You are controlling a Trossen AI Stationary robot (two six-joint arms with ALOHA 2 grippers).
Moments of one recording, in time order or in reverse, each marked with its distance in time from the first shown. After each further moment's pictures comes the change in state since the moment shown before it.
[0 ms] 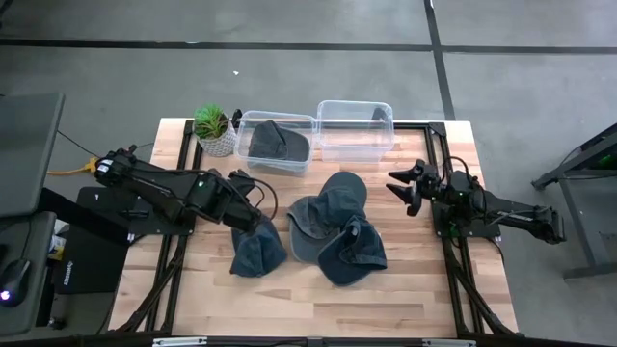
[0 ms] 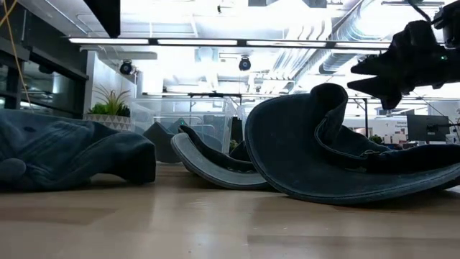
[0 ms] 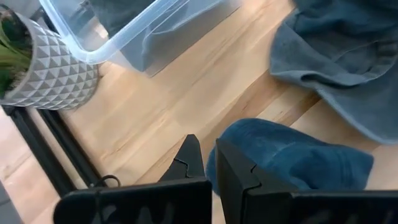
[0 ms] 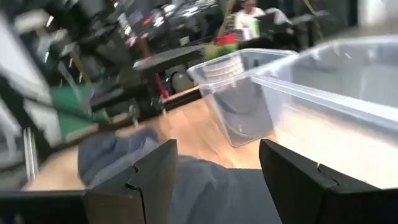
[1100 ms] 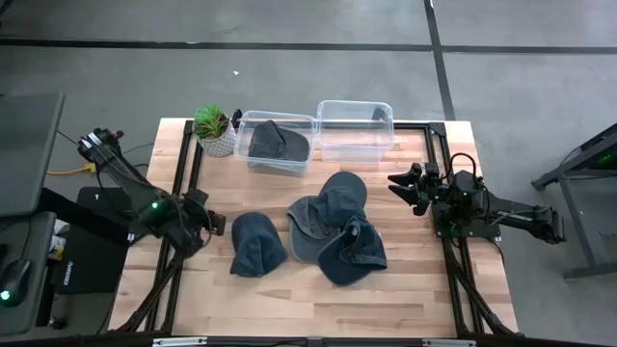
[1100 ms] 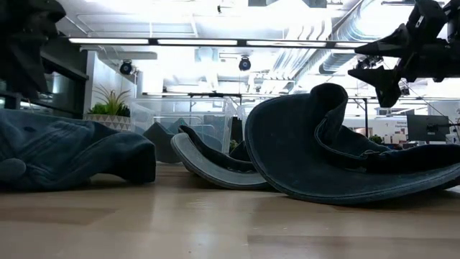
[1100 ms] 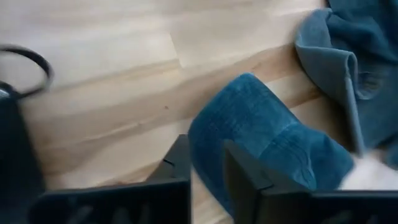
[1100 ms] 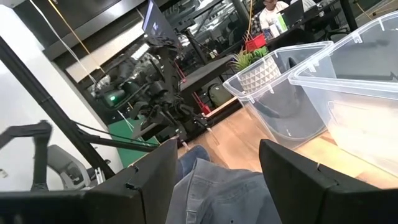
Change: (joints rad) left arm -0.424 -0.566 -0.820 0.399 -0.070 -0.905; right arm 0.000 0.000 0.000 0.098 -0.110 0.217
